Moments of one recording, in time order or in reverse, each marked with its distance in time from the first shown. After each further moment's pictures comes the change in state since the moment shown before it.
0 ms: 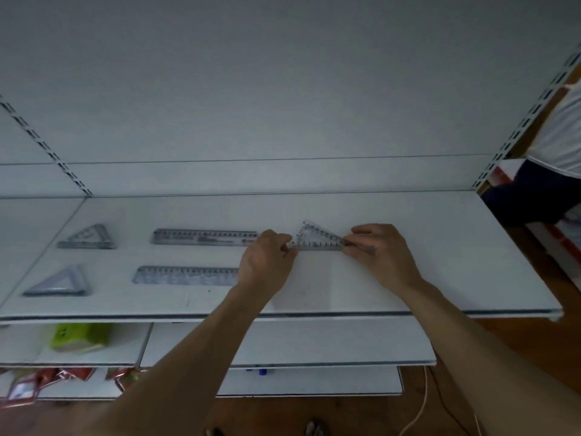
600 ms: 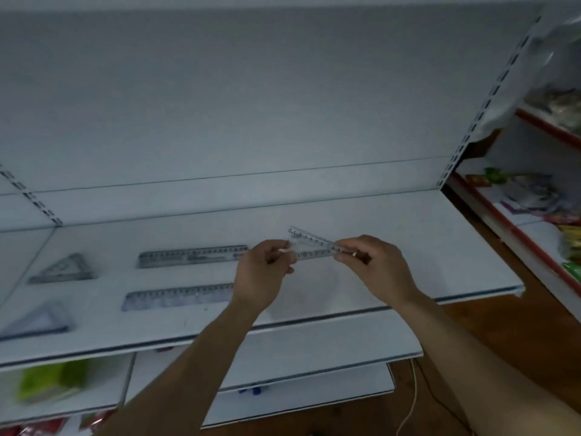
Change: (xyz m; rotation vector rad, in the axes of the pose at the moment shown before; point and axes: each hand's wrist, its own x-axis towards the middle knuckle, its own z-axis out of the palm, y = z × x) left_hand -0.014 0.001 -0.010 -0.775 -0.042 -0.092; right_hand -0.028 -0.059 -0.022 0.177 0.082 0.159
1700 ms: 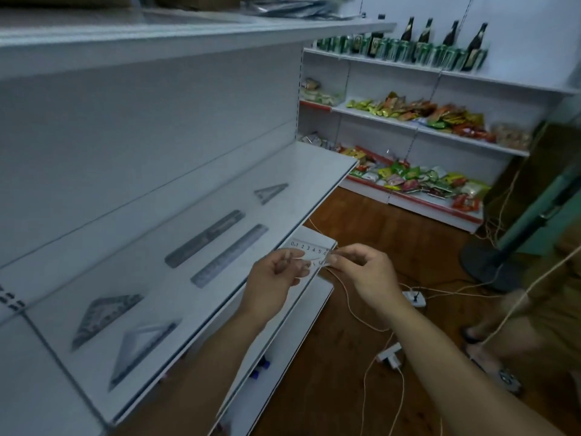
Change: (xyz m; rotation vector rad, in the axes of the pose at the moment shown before) left_hand -0.107 -0.036 -0.240 -0.116 -0.971 0.168; right_hand -0.215 -0.296 0.187 0.157 0.796 0.667
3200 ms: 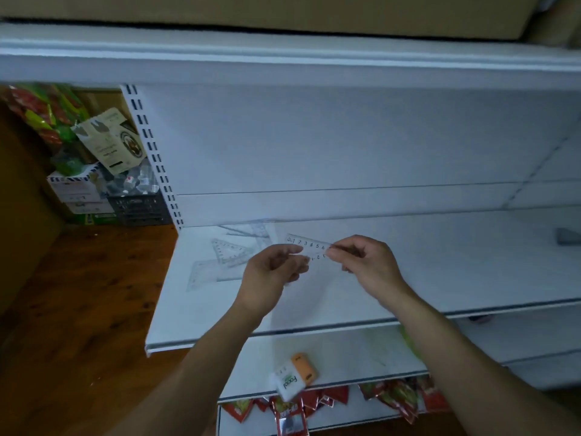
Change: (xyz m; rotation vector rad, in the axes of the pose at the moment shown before) left_hand -0.697 -0.016 -0.582 -0.125 0.842 0.004; right_hand -0.606 -0.251 0.555 0.059 -0.882 -0.273
